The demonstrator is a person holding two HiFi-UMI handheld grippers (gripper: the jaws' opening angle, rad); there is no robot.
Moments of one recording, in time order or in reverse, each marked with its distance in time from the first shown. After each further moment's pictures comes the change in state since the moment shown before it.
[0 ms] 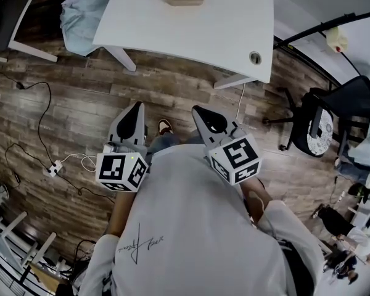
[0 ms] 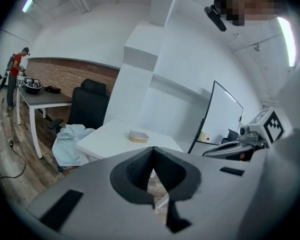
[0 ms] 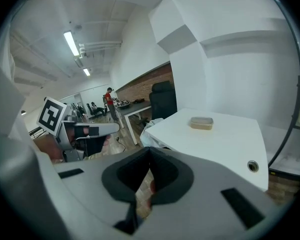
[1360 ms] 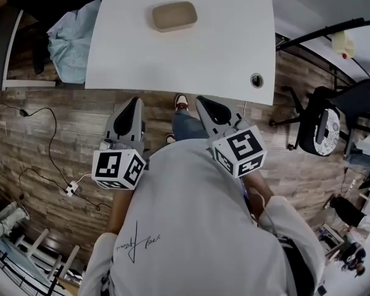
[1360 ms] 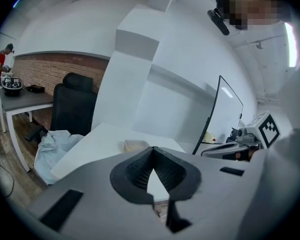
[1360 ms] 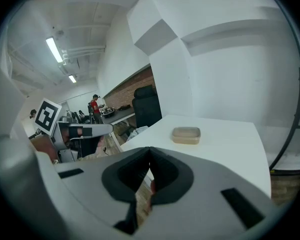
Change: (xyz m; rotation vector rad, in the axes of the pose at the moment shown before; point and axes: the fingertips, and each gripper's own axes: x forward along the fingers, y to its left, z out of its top) left arm 0.164 0.042 0.067 0.042 0.057 -0.073; right arm 0.089 -0.138 0.073 0.097 -0.047 -0.093
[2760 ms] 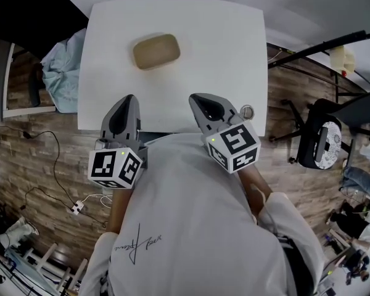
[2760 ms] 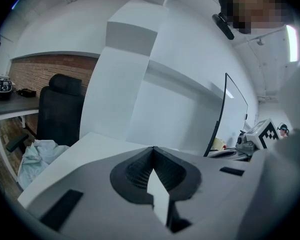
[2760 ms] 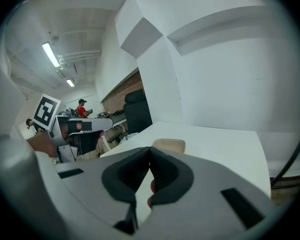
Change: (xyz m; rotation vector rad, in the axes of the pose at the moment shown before) left arm 0.143 -0.002 0.058 0.029 -0.054 -0.004; right arm 0.061 -0.125 0.050 0.013 -0.046 0.002
